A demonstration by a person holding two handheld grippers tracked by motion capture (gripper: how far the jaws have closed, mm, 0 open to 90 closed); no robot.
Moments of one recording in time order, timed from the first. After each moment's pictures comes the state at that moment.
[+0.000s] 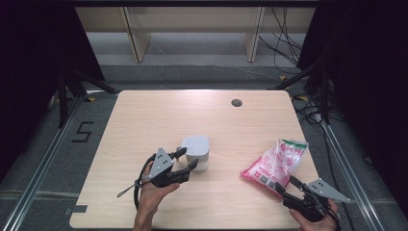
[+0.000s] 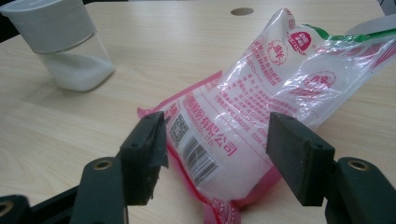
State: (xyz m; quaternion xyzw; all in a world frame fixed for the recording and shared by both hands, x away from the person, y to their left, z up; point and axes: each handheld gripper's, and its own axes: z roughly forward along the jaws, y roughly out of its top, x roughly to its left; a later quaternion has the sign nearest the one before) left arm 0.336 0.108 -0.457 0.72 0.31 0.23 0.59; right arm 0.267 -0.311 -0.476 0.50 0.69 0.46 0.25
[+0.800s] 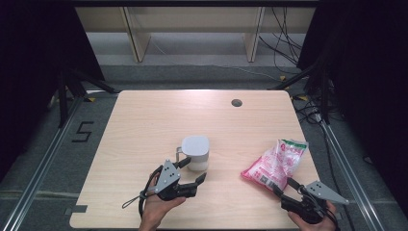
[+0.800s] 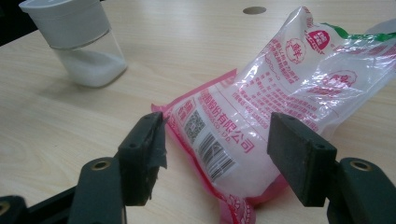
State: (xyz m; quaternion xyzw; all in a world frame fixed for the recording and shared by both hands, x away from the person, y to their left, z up) left arm 0.310 0.091 -0.467 0.72 0.29 0.22 0.59; right arm 0.262 -0.306 -0.475 0.49 0.71 0.46 0.22
